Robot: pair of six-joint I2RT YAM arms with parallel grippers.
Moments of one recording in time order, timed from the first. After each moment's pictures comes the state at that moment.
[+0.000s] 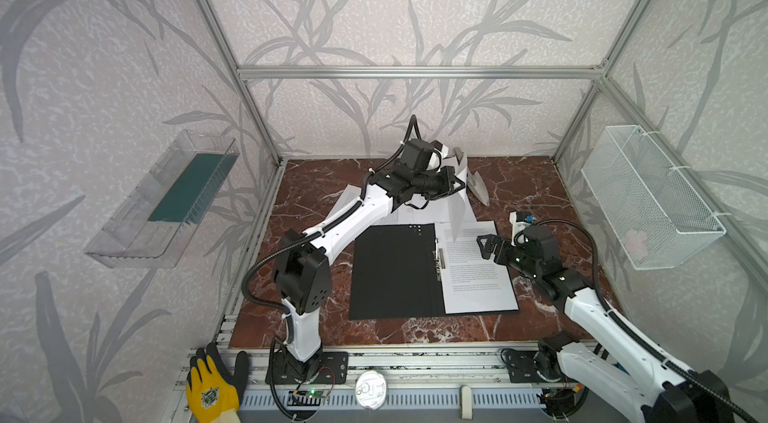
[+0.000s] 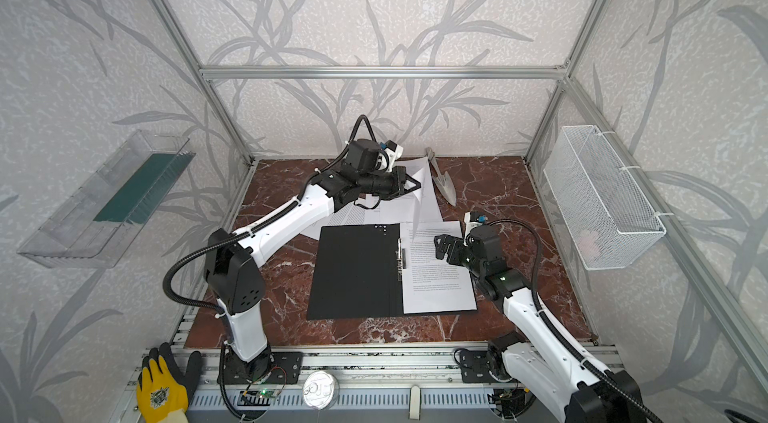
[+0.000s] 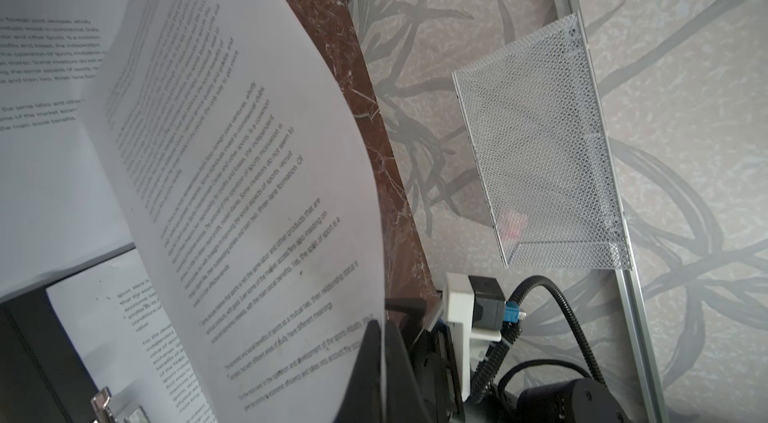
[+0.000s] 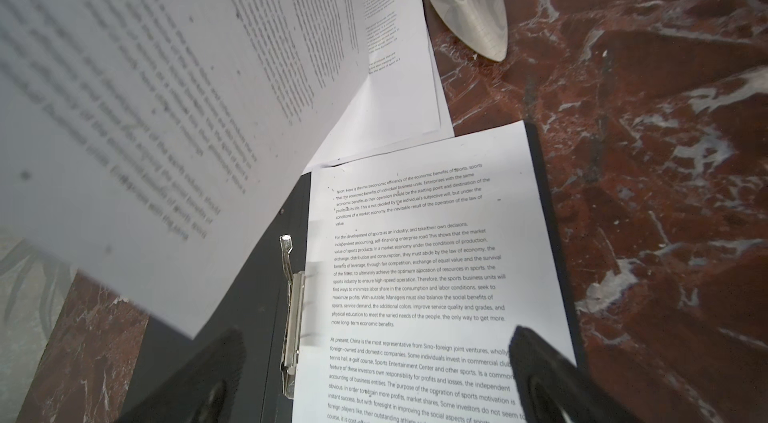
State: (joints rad) left arm -0.66 1.82 1.69 -0.37 0.48 -0.81; right arm 0.30 0.89 0.51 -0.20 -0.11 0.53
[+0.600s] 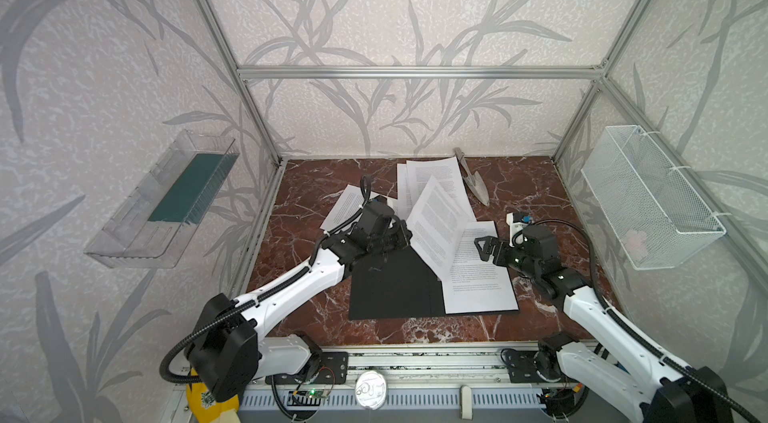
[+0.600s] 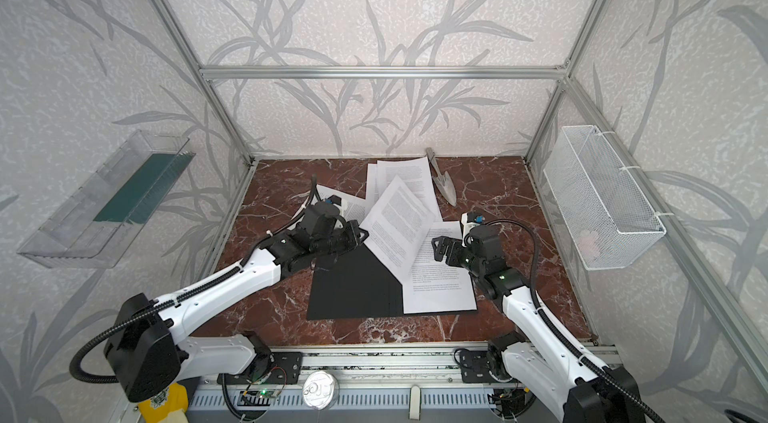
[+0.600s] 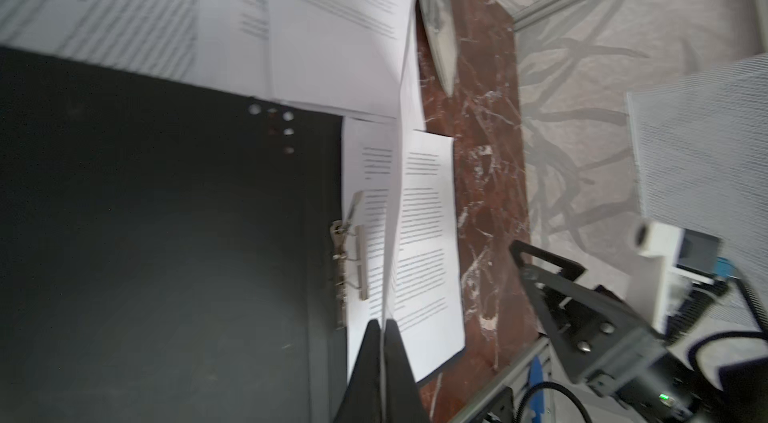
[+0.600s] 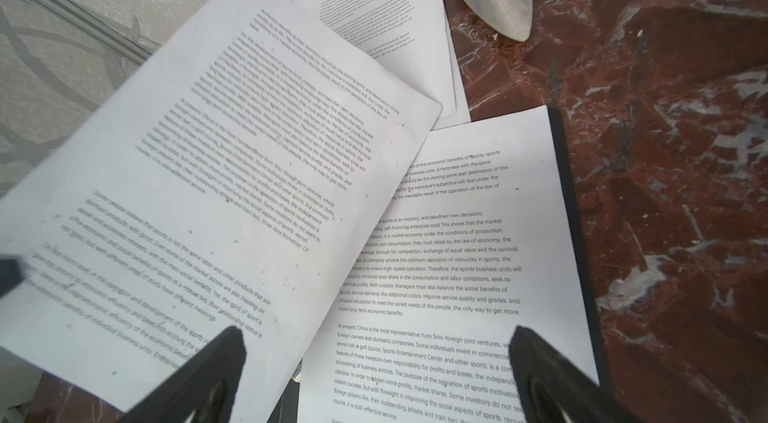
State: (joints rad) left arm -0.66 1.26 0.85 -0.27 0.08 -0.95; right arm 0.32 0.94 0.51 -0.20 -0.16 0.50
